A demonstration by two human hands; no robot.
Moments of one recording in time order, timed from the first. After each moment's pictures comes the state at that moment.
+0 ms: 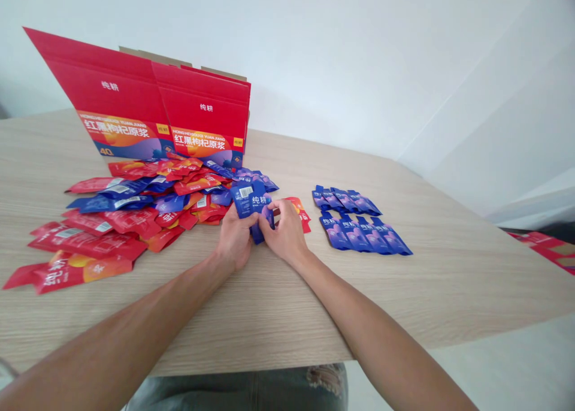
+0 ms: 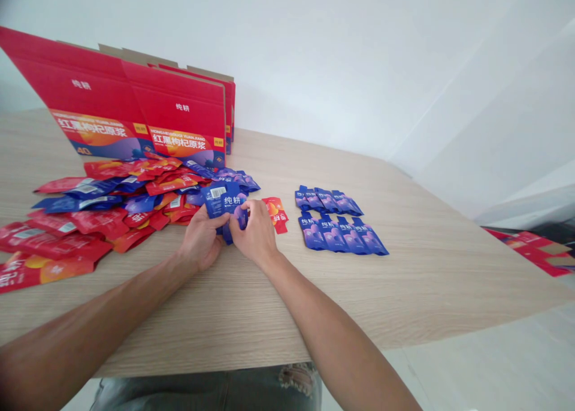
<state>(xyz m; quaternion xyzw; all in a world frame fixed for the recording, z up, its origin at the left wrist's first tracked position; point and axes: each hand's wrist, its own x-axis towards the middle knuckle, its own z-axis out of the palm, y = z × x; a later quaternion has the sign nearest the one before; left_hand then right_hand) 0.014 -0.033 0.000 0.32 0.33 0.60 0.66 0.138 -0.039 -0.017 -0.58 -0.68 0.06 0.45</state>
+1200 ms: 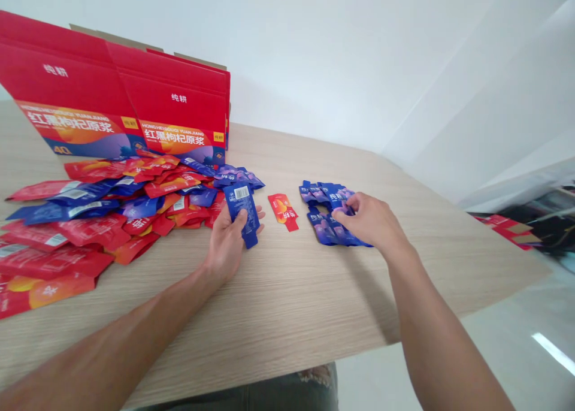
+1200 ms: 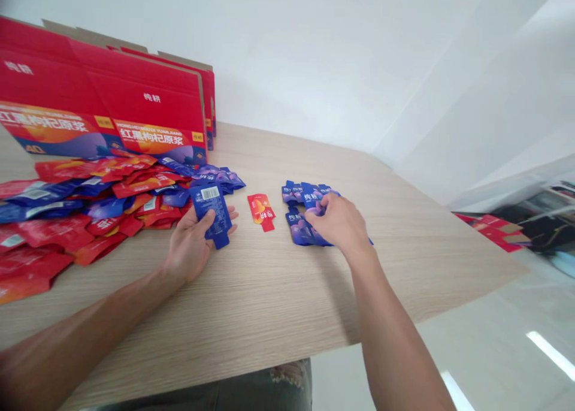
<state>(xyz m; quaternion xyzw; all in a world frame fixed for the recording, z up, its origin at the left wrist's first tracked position) 0.025 -0.042 -0.003 0.35 0.34 0.57 0.66 0.293 -0.095 0.076 -0.85 -0.52 -0.06 0.10</state>
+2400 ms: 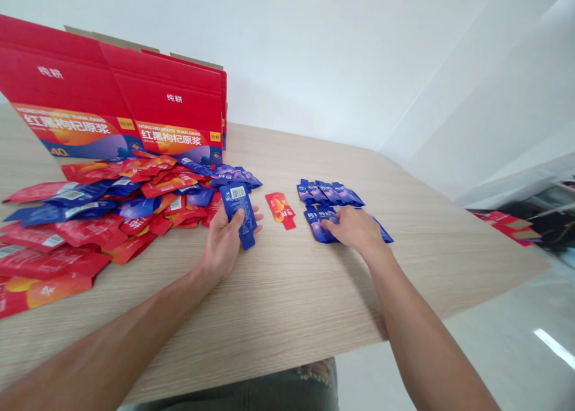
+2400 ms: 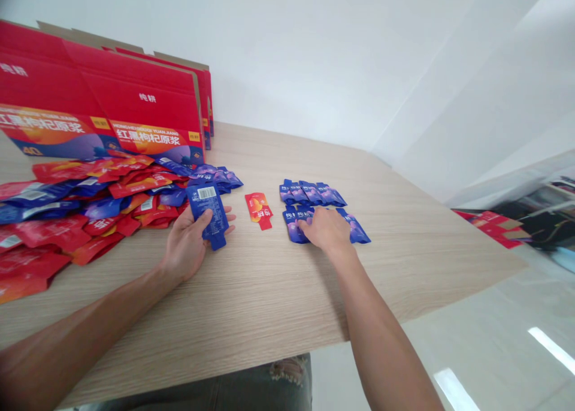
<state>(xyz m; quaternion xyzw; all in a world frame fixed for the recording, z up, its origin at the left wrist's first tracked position) 0.024 -0.041 -0.009 0.41 0.33 0.57 0.63 0.292 -0.088 0.046 -0.87 -0.50 -0.03 -0.02</state>
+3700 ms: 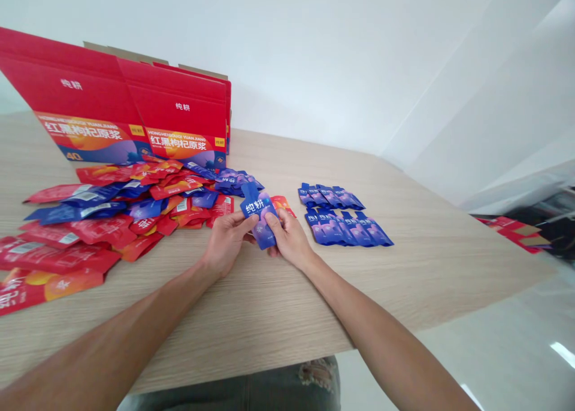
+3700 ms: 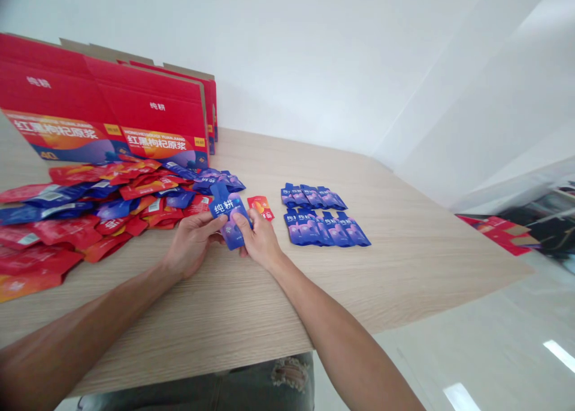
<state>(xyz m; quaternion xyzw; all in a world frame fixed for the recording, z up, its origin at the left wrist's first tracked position) 0.014 -0.041 -0.001 0.51 0.30 0.50 0.63 0.176 -0.069 -0.005 -0.58 -0.61 0.34 0.43</state>
